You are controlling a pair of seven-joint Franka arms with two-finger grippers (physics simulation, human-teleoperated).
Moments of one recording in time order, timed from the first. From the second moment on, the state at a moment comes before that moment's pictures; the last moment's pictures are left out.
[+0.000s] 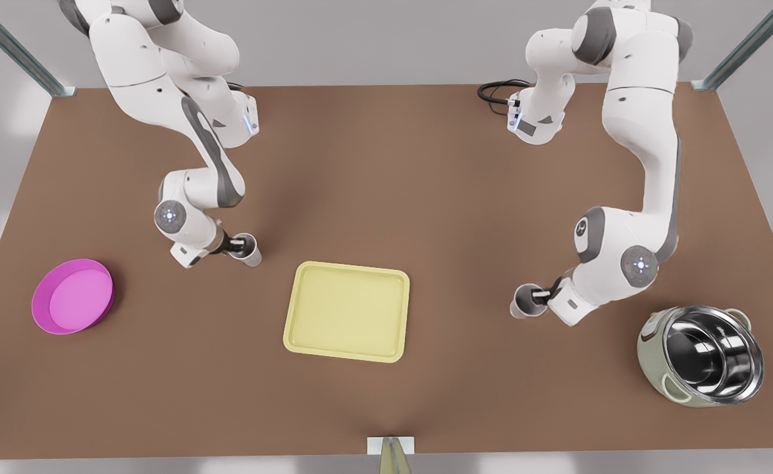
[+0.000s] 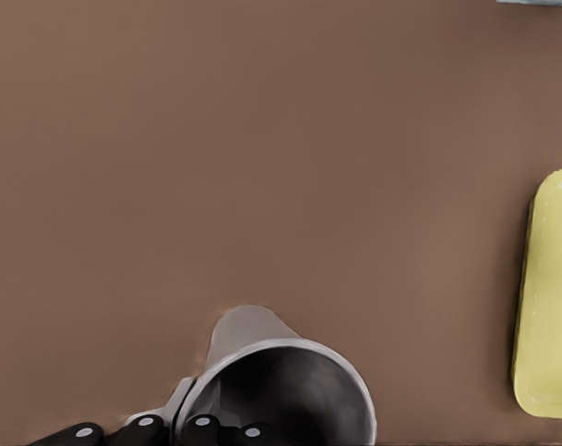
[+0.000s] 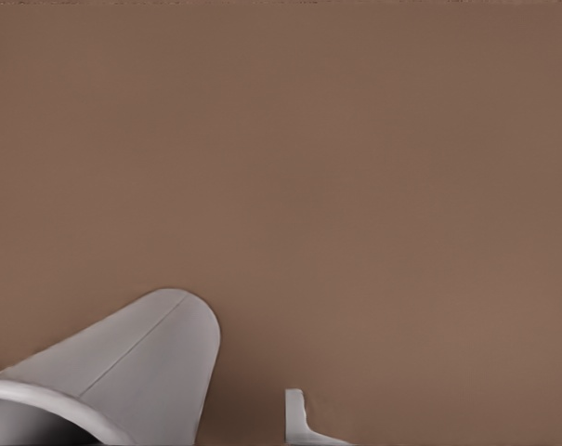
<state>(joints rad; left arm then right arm) -0.12 0.51 -0.12 -1.57 -0.14 2.04 -0.11 0.07 0.24 0.08 -2.36 0.08 2.48 0.06</state>
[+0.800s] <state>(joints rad) -0.56 0.91 -0.15 -1.22 -0.13 2.32 -0.85 0.25 0.71 0.15 -1.59 0.26 2.39 0.09</state>
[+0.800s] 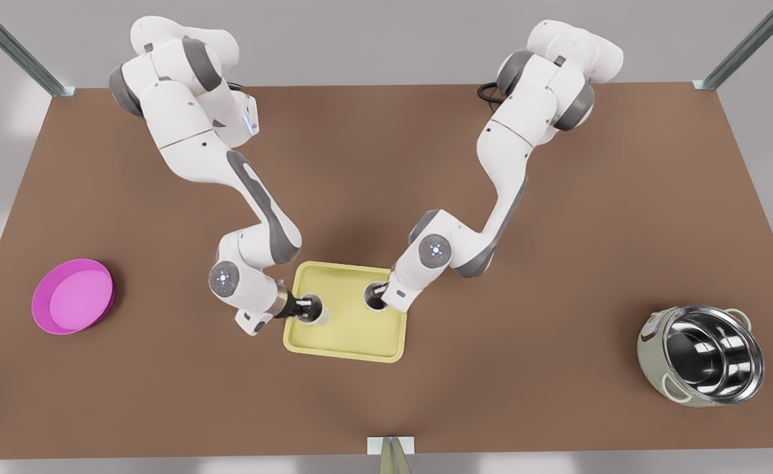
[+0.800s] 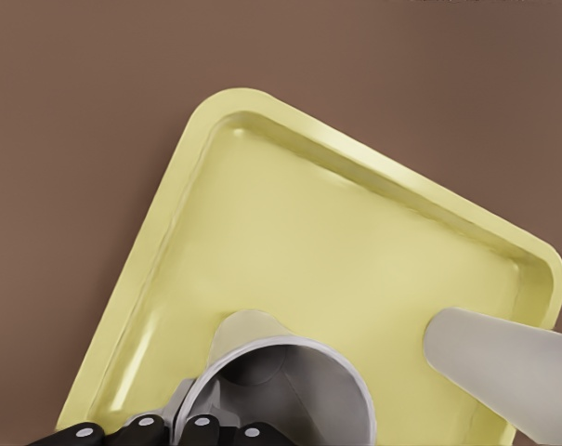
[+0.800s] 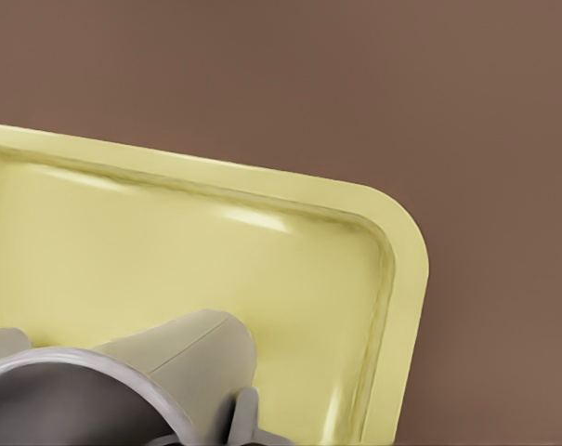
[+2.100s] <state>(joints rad) -0.07 0.31 -0.07 -1.20 0.05 1.32 -0.49 0.02 0.15 0.00 -1.52 -0.05 1.65 0.06</state>
